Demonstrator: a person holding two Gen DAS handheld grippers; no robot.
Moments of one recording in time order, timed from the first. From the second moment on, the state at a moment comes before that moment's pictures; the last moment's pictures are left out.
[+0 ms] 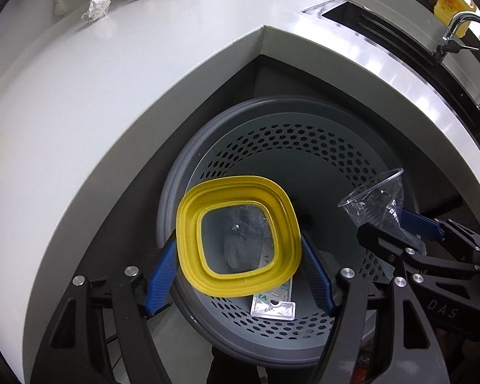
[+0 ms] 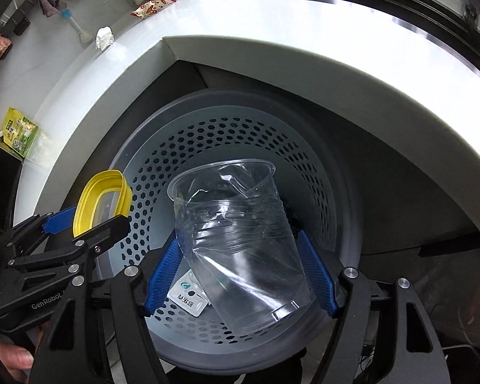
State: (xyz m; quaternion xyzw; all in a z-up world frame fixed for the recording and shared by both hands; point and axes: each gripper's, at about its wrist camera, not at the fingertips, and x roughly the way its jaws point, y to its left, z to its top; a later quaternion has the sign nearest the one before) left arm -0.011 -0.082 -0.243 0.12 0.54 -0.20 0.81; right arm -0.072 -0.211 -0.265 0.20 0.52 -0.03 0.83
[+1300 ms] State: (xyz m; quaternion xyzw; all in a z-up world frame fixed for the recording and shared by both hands) left arm -0.017 -0.058 -0.209 0.09 0.55 -0.16 0.82; right arm -0.072 -0.208 -0.254 0.20 0.52 -0.02 0.83
